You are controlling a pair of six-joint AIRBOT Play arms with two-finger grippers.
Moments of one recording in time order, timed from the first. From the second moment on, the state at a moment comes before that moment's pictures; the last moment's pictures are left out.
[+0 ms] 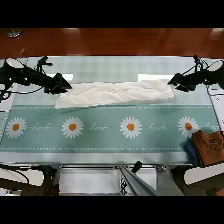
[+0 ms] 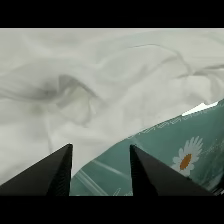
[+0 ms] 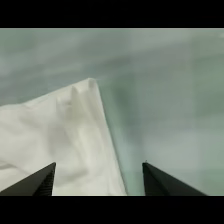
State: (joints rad) left arm 0.16 -1.63 1.34 0.83 -1.29 -1.32; right arm -0.30 -1.73 1.39 -1.05 1.03 1.37
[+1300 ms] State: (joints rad) left arm -0.24 -1.40 1.34 0.79 -0.95 -1.34; right arm -0.20 -1.42 1.39 -0.71 1.15 1.27
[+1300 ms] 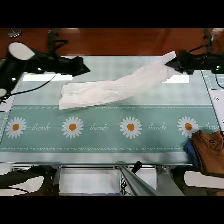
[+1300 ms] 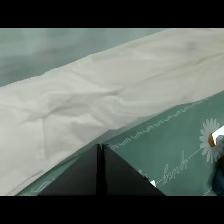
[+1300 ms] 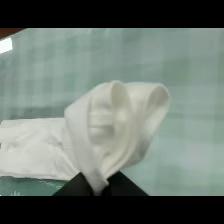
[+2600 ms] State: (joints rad) left arm -0.51 -1.26 1.34 0.81 -0.62 -1.43; right arm 0.21 -0.97 1.23 -1.17 1.15 1.67
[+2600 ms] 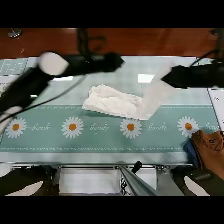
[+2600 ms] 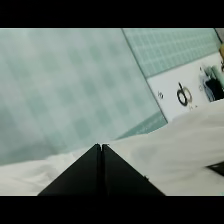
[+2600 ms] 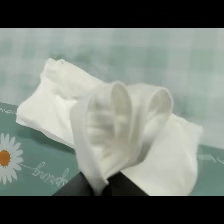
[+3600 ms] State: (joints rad) left arm -0.08 -0.63 1.33 1.06 -1.11 -1.51; right arm 0.64 -1.48 1.20 -0.85 0.50 1.65
